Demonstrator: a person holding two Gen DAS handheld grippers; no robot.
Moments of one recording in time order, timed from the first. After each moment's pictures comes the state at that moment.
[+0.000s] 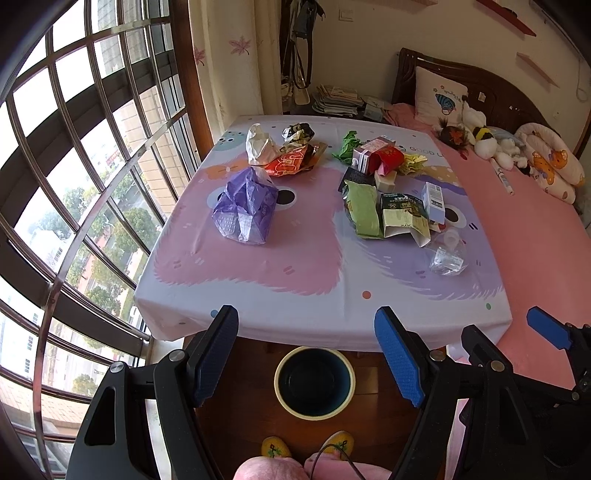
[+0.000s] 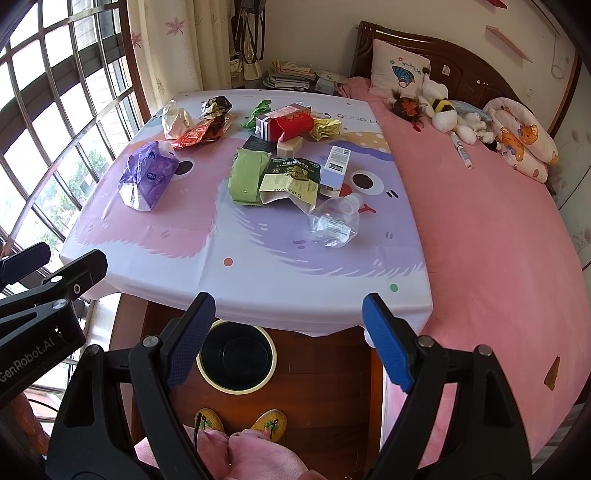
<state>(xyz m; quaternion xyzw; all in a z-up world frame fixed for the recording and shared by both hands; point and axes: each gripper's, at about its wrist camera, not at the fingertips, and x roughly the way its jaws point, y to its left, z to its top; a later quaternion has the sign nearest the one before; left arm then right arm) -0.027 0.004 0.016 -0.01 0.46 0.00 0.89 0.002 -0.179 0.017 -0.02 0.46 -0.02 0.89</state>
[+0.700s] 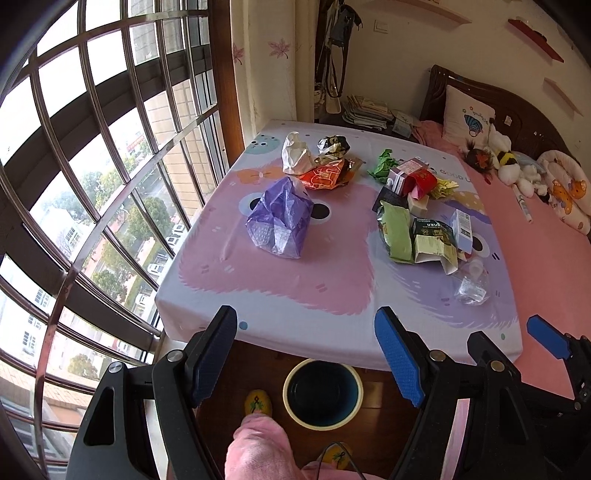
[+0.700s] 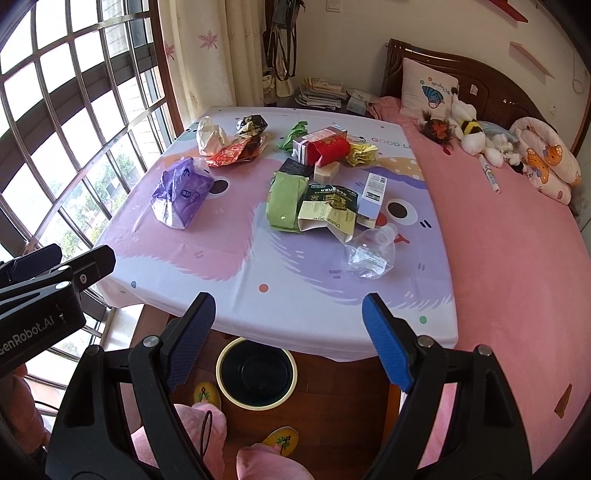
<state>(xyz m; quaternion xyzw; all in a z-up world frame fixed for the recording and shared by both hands) -0.008 0.043 0.027 -0.04 0.45 0.05 0.89 0.022 -0.157 0.030 -0.02 0.43 0.04 0.90</state>
